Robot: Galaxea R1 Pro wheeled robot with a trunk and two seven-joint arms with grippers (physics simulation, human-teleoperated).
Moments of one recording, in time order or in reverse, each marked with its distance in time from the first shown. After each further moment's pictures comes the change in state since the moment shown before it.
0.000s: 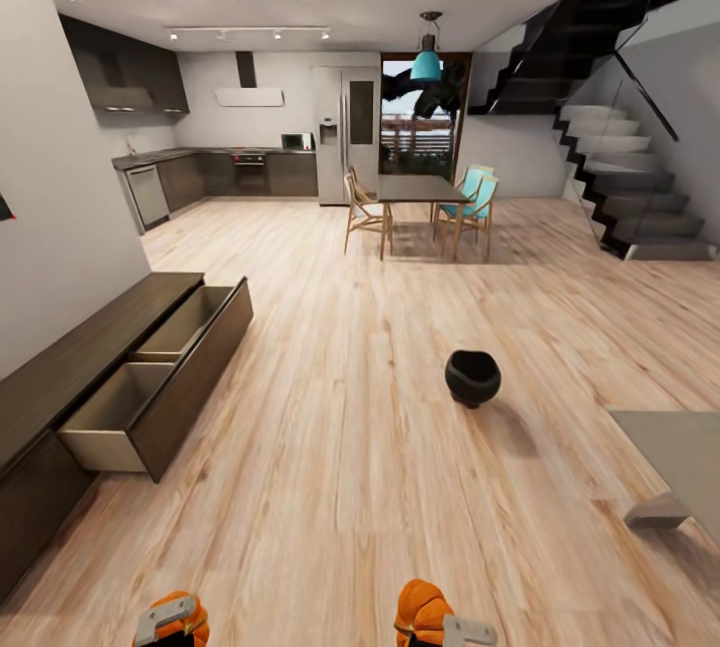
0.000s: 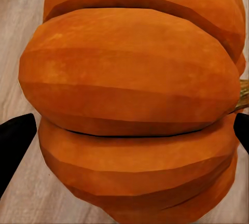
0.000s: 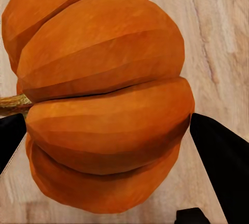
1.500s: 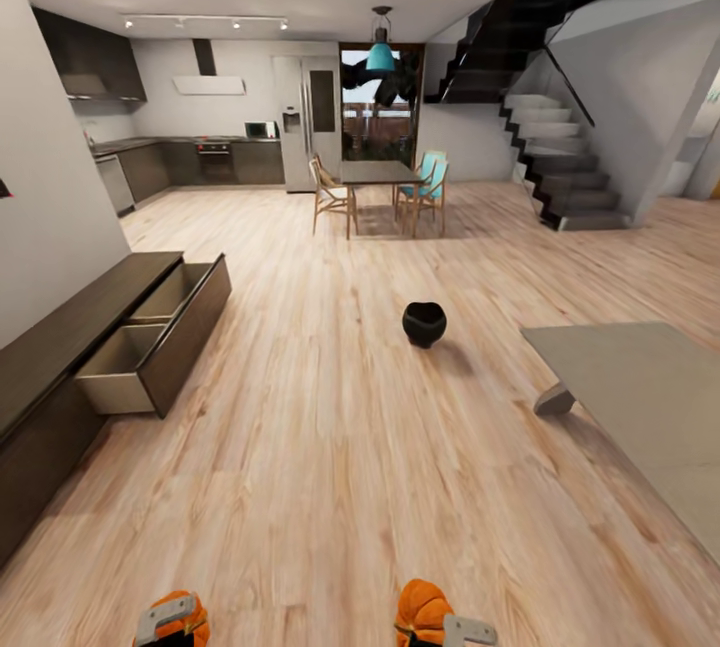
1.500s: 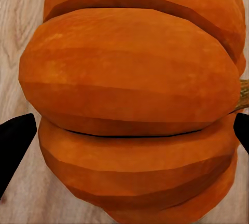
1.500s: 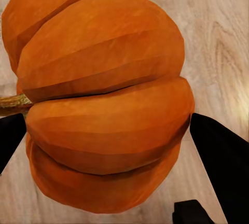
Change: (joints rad) left arm 0.000 0.000 0.002 -0.002 -0.001 0.003 0.000; right arm 0.000 0.000 0.000 -0.002 0.001 0.002 -0.003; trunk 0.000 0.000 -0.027
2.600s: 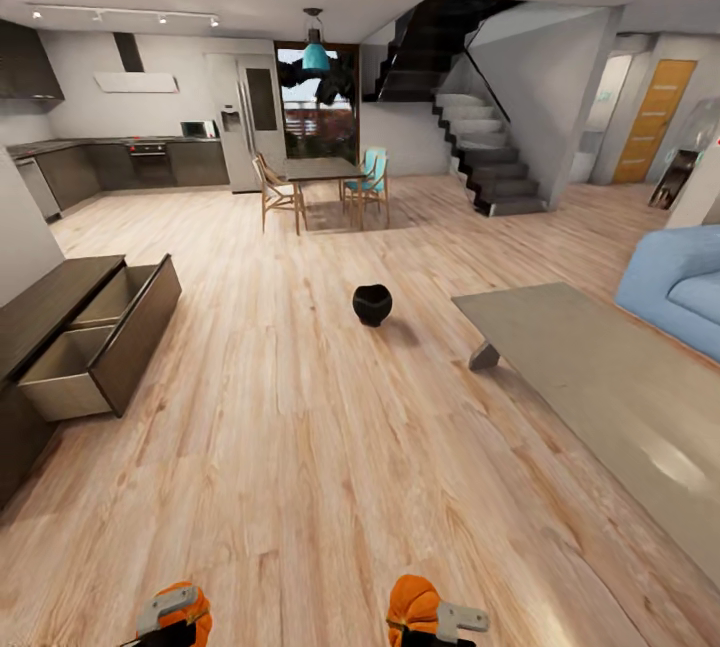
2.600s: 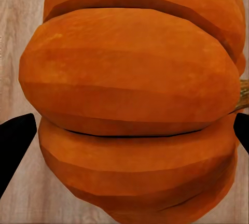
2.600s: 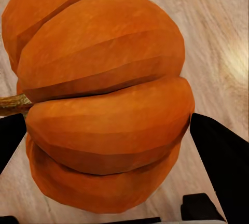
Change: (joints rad) left arm 0.000 0.005 0.003 -0.049 0.003 0.048 -0.001; right arm 0.000 -0.004 -0.001 -0.082 -0.016 0.121 0.022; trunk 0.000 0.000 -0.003
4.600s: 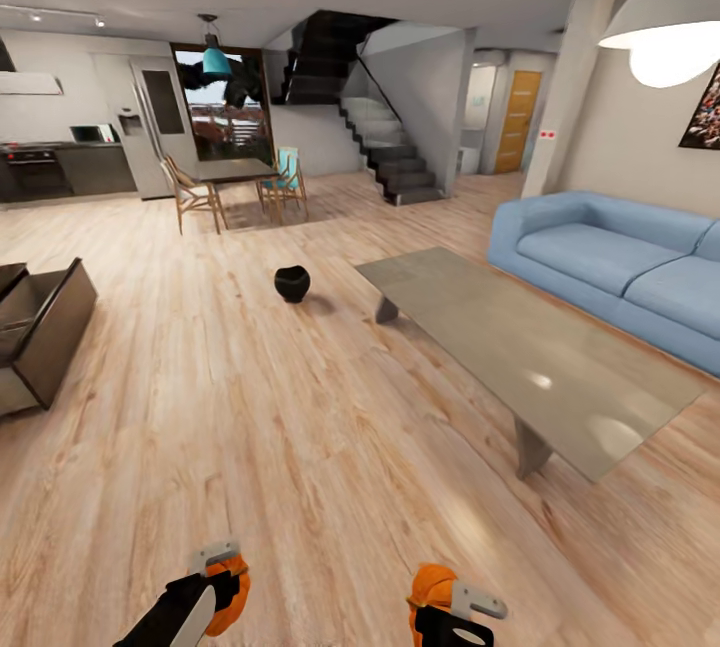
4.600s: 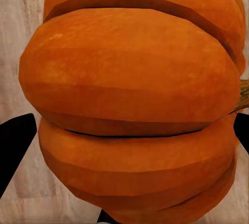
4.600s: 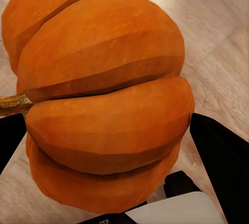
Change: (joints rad) left arm 0.000 -0.109 -0.001 -0.302 -0.003 0.297 0.181; right arm 0.012 -0.011 0.004 -0.213 -0.155 0.177 -0.286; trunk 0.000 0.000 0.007
